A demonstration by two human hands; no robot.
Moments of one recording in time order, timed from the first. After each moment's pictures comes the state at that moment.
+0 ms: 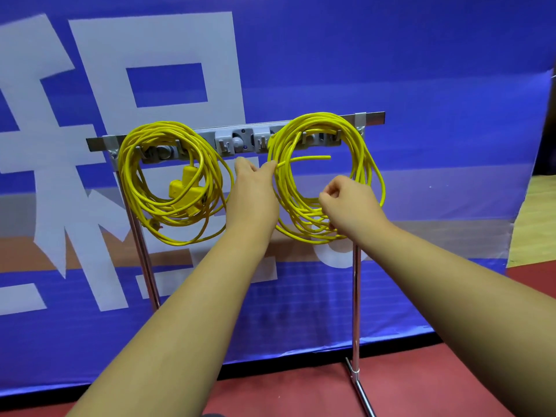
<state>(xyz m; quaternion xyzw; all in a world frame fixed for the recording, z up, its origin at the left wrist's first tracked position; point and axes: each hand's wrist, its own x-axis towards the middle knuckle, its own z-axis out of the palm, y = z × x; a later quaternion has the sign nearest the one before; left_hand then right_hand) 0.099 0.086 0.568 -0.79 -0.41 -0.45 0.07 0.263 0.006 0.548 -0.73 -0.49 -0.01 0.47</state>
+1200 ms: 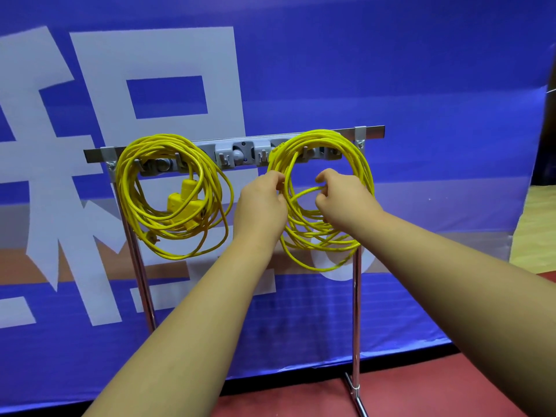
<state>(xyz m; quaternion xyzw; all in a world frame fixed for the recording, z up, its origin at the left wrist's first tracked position) 0.117 0.099 0.573 -0.78 -0.37 -0.50 -0.04 0.287 0.044 0.576 -0.73 -0.56 -0.12 0.37</state>
